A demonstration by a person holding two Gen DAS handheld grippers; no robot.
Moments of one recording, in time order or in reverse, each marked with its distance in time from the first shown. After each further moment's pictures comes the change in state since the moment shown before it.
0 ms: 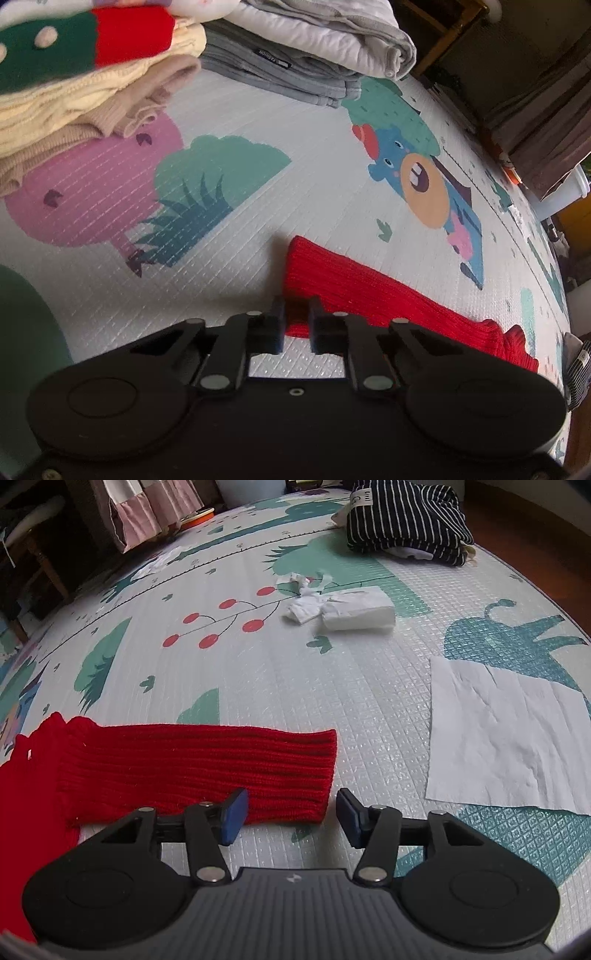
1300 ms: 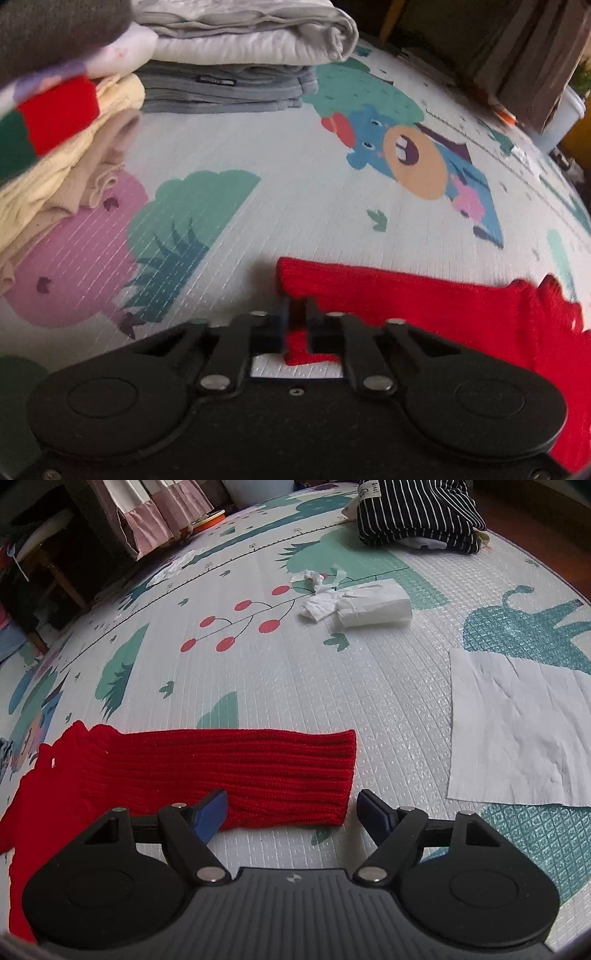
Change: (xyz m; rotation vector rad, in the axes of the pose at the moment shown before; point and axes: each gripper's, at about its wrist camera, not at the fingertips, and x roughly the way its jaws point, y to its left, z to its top) left arm 0.008 -0.027 0.007 0.255 -0.010 0.069; right arm 0.003 -0.007 0.004 0.037 0.013 0.095
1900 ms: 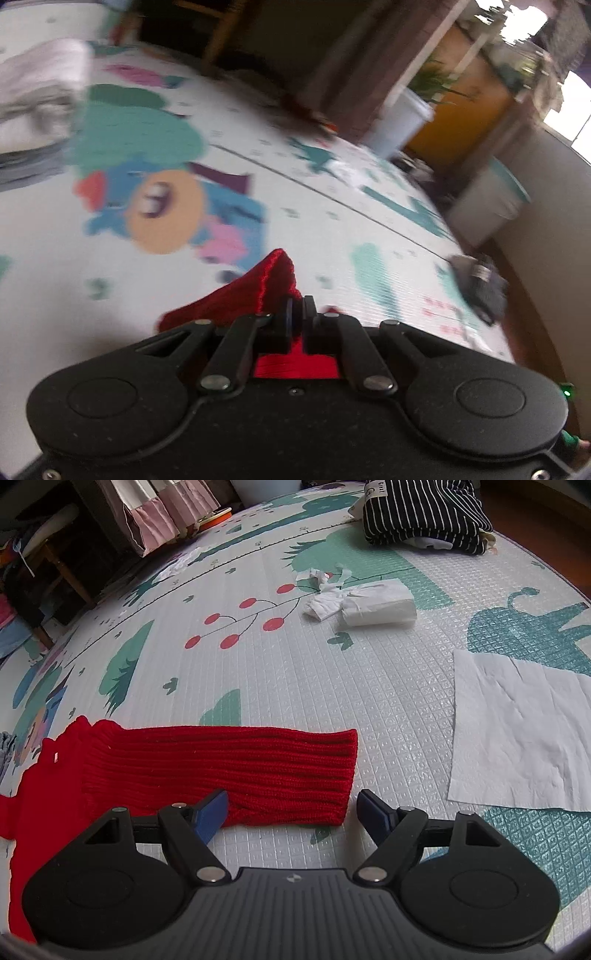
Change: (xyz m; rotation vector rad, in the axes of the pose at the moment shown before) left arm -0.029 -0.154 0.030 0.140 -0.034 -0.509; right arm -0.001 -0.002 0.000 -0.014 0.006 0.016
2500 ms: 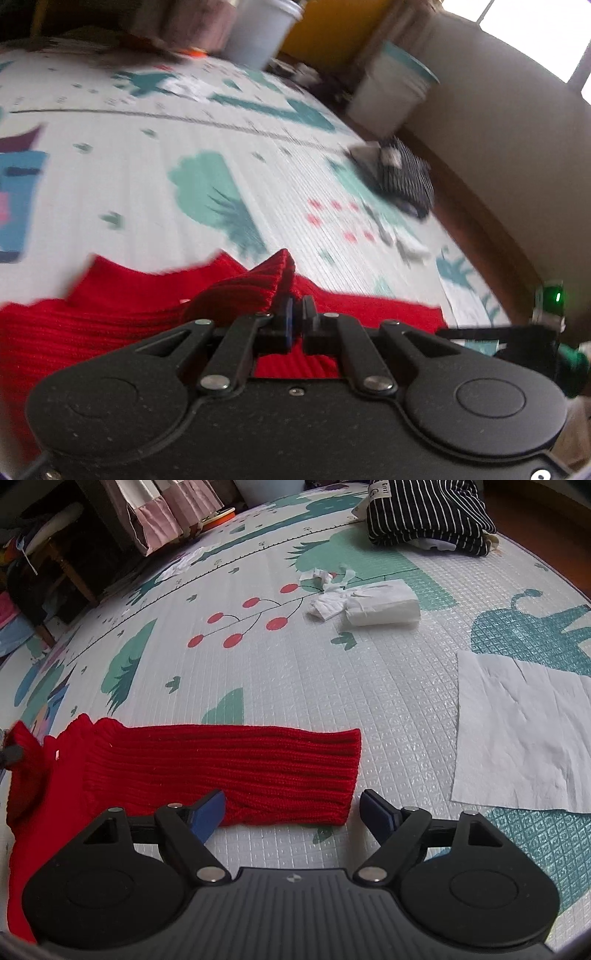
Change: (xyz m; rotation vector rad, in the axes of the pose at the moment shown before) left arm 0.140 -0.150 -0.075 0.312 0.236 -0.223; right arm 0.001 0.002 -0.002 -0.014 -0.005 0.003
